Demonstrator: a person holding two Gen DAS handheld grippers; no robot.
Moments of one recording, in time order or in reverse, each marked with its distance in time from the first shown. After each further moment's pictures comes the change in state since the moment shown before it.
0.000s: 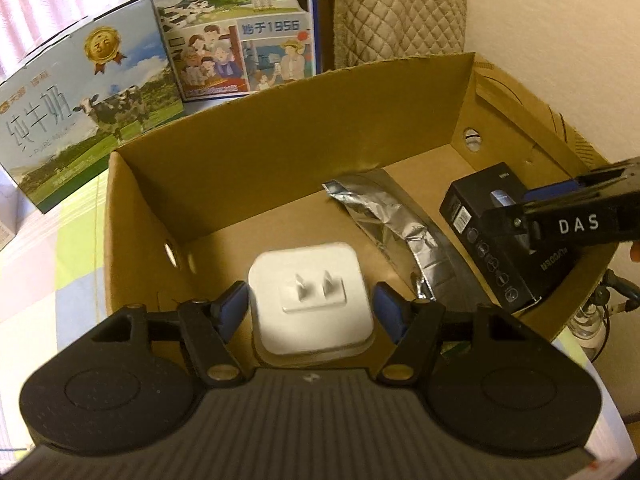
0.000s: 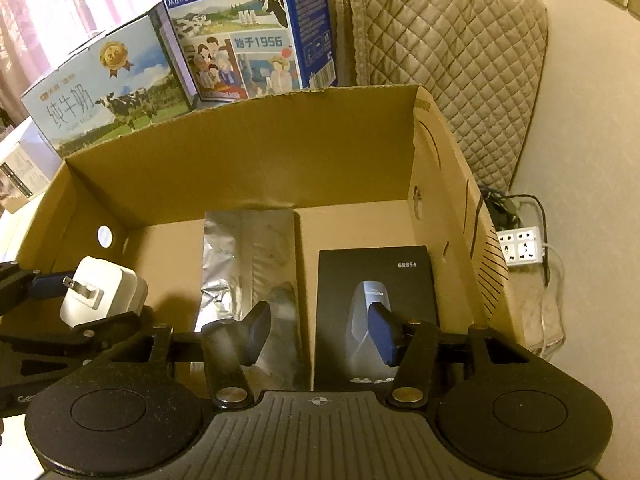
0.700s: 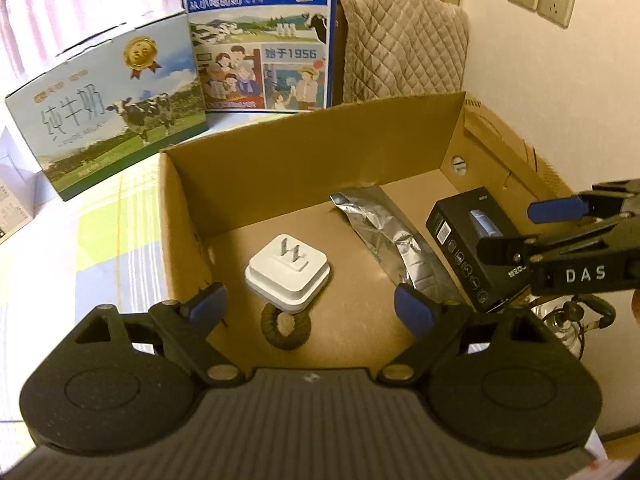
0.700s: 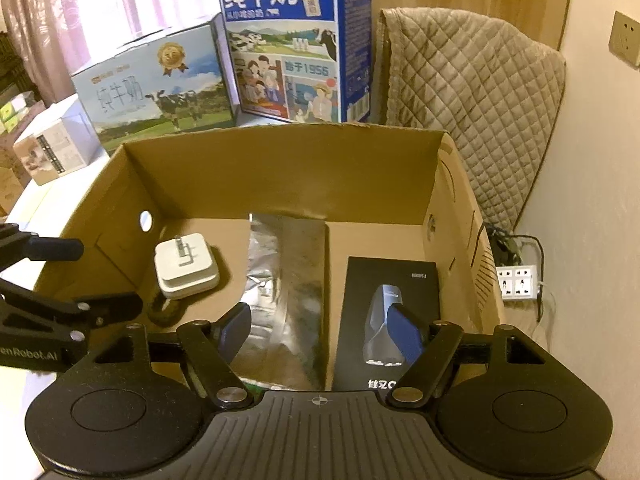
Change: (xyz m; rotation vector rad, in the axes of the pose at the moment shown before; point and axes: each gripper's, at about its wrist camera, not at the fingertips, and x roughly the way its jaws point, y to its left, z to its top) left arm -0.055 0.015 -0.010 -0.087 -0.048 -0.015; right arm -0.046 0.029 -0.017 -0.140 -0.073 0.029
